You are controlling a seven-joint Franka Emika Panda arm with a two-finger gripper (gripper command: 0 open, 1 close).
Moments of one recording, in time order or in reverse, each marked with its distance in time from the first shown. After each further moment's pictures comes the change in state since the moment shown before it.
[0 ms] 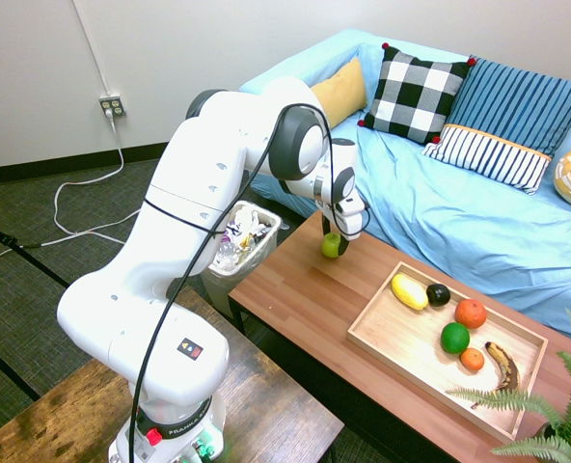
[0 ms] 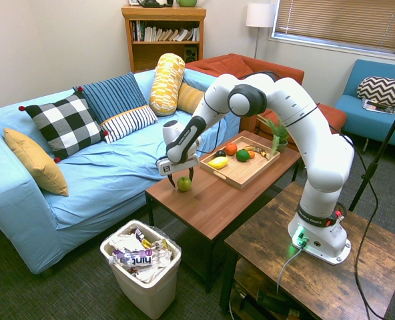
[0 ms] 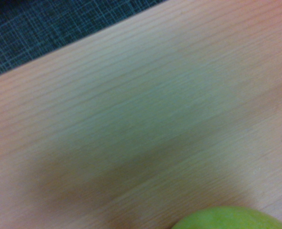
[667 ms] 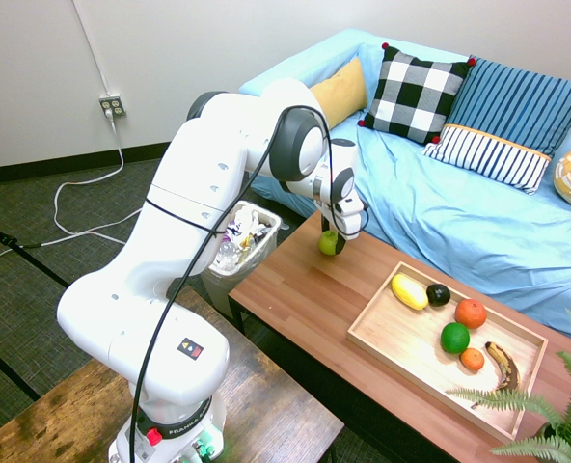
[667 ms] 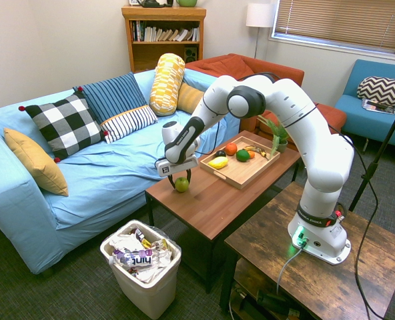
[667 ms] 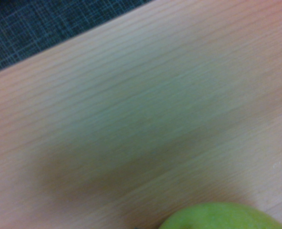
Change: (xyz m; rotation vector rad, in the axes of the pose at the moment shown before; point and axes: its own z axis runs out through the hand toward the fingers) arm -0.003 -0.003 -0.002 0.004 -0.024 -0.009
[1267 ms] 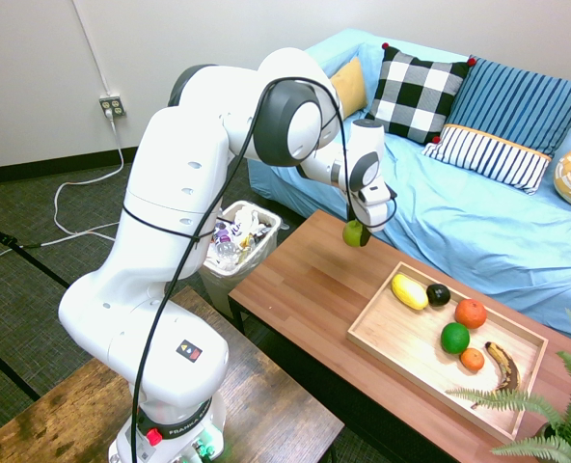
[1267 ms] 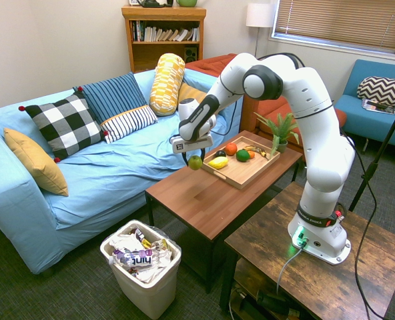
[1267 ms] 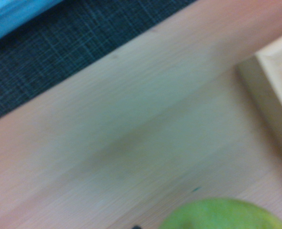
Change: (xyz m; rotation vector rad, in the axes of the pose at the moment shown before) arm 0.093 0.064 -0.084 0.037 0.048 0.157
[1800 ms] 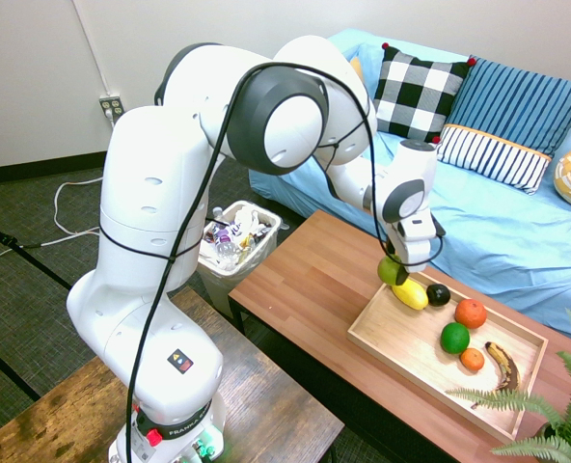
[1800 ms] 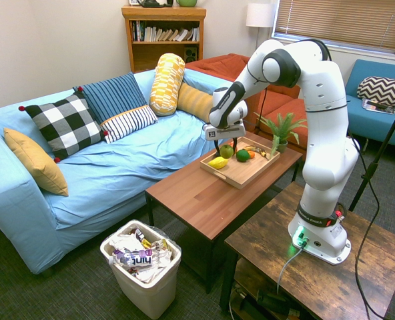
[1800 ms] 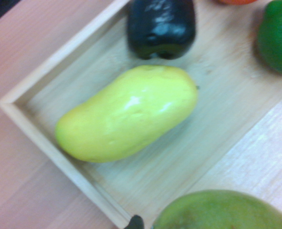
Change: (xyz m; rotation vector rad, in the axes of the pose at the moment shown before) arm 0.137 0.101 -0.004 -0.049 0.014 0.197
